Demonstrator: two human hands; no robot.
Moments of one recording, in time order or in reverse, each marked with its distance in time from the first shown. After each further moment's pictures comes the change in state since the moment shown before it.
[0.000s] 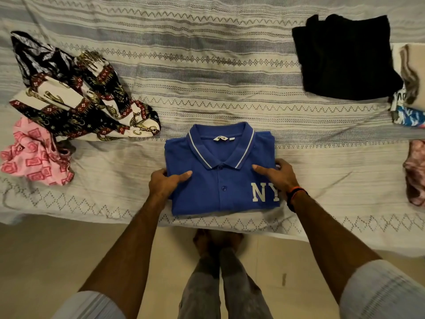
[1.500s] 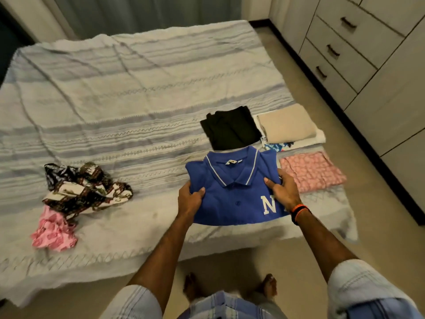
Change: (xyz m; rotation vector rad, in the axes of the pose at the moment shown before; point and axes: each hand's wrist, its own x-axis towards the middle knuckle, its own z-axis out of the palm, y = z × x) left_hand -0.321 0.109 0.112 0.001 -0.234 0.592; right_hand -0.214 0.005 -0.279 0.160 0.288 -0.475
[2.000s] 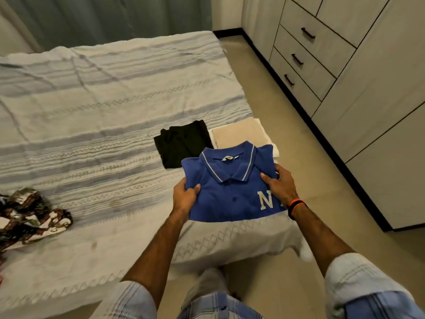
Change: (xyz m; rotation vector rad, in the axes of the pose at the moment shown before) left_hand 0.025 0.080 0.227 -0.038 -0.038 -0.054; right_hand 0.122 0.043 -0.198 0.040 0.062 -0.024
